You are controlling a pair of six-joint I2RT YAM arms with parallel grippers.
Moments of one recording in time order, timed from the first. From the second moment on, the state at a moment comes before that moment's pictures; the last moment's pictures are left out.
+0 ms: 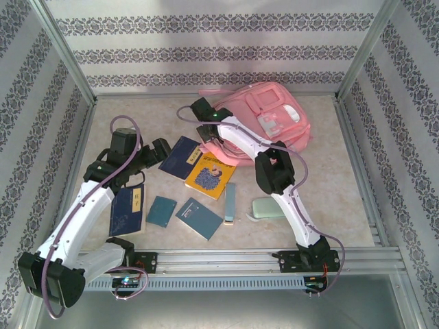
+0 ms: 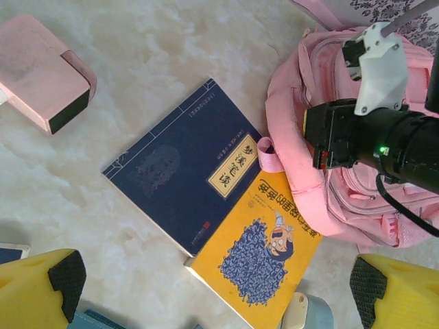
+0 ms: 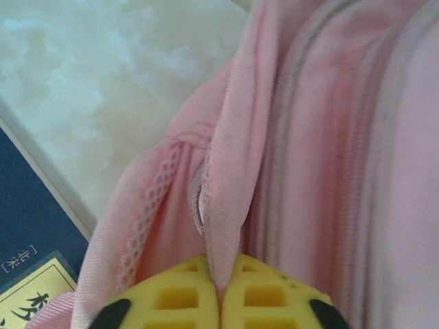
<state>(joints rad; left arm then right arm) -0.24 1.05 0.99 -0.68 0.04 -0.71 0.63 2.49 2.29 -0.88 0.28 0.09</state>
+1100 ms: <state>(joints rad) -0.22 1.18 1.00 -0.61 0.19 -0.79 0.64 1.39 1.24 -0.49 -0.09 -1.00</state>
